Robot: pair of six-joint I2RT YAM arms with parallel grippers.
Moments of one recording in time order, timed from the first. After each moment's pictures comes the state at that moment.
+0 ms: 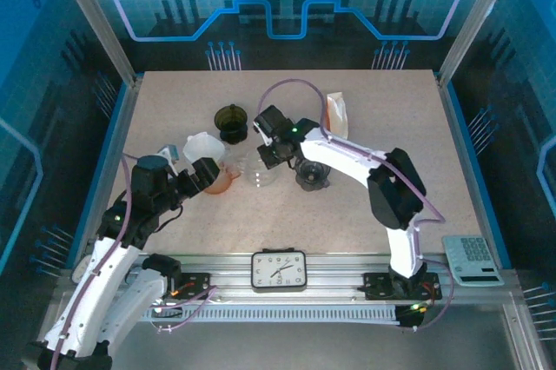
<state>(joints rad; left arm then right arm) -0.22 0.65 0.74 -0.69 0.15 -0.82 0.80 1.94 1.59 -0.70 0.08 0.23</state>
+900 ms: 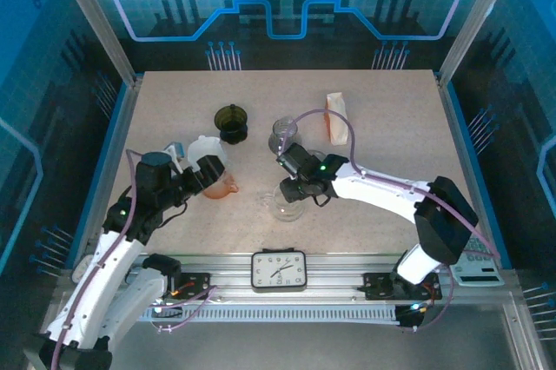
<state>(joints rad) -0.22 0.69 0.72 -0.62 0.23 -0.84 0.87 1.58 1.13 -0.66 0.16 0.37</state>
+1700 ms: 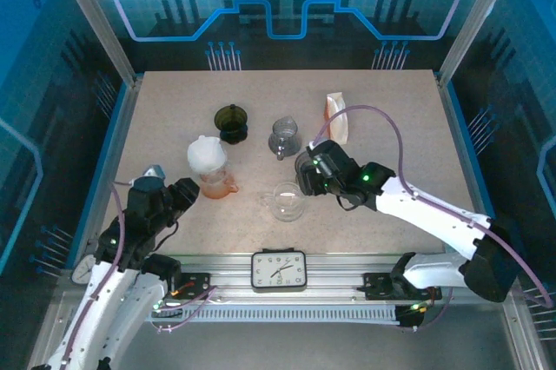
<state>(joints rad) -0.22 0.45 0.59 -0.79 0.00 -1.00 0.81 1.25 0.98 -0.62 0.21 0.41</state>
